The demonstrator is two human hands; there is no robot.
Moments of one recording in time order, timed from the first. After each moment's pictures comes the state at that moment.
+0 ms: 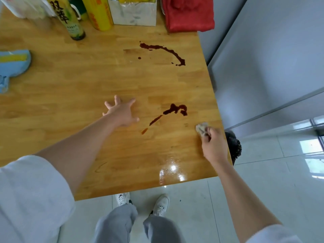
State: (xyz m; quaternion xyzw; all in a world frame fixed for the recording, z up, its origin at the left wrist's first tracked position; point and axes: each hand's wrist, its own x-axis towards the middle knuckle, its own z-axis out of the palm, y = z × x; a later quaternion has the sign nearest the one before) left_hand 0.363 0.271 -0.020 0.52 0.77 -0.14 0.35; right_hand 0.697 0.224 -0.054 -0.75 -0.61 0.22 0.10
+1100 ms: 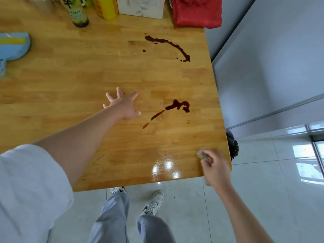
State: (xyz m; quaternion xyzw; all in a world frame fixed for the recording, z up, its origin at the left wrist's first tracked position) left_hand 0.361 0.269 -0.028 0.51 0.77 -0.14 0.36; right_hand 0.728 0.147 -0.060 -0.71 -0.65 0.24 0.11
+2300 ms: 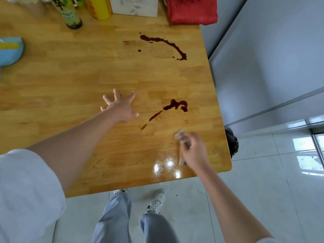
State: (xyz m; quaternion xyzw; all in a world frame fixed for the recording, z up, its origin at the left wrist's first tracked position) left_hand 0.363 0.267 -0.024 0.52 0.76 -0.15 0.36; right_hand 0.651 0.180 -0.048 -0.63 -0.67 0.37 0.15
